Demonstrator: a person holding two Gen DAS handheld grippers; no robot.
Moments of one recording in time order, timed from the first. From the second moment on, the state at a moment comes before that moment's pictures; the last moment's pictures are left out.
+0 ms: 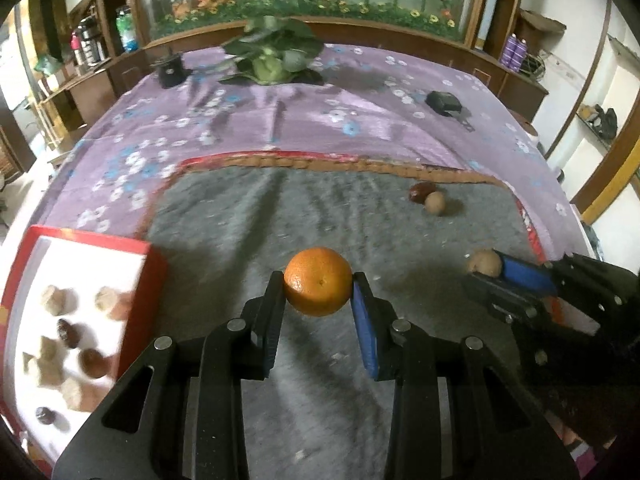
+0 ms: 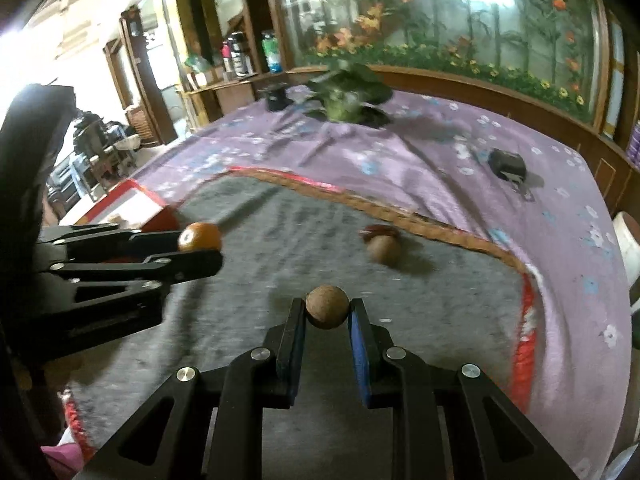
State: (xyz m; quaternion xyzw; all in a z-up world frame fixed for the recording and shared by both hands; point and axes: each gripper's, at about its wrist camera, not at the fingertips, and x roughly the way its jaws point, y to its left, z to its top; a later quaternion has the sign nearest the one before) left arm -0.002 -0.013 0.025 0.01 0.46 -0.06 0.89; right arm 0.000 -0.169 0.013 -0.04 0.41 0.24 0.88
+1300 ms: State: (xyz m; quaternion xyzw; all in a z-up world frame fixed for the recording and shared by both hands) left arm -0.043 0.248 0.039 -0.09 0.44 0.15 0.88; right arm 0.002 0.075 0.023 -0.11 0.40 0.40 0.82
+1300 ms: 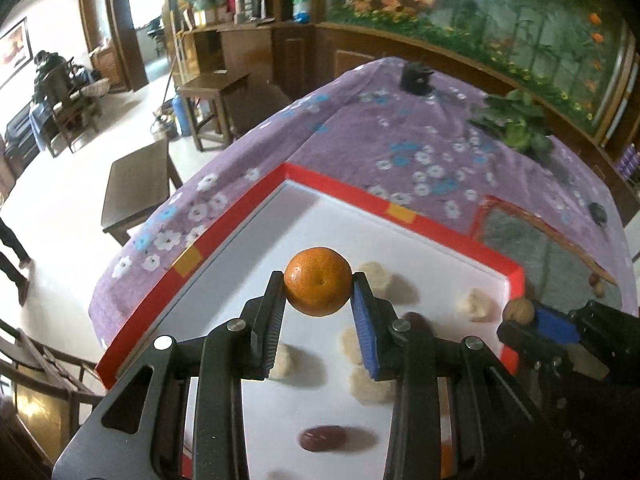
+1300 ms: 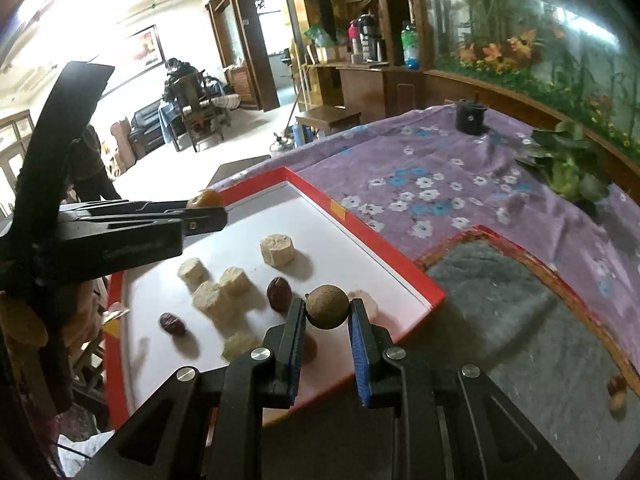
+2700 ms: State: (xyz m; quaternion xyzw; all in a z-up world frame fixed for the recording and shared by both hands) left arm -0.043 0.219 0.048 -0.10 0.42 0.17 0.88; right arm 0.010 0.058 0.022 -0.09 0.40 0.39 0.83
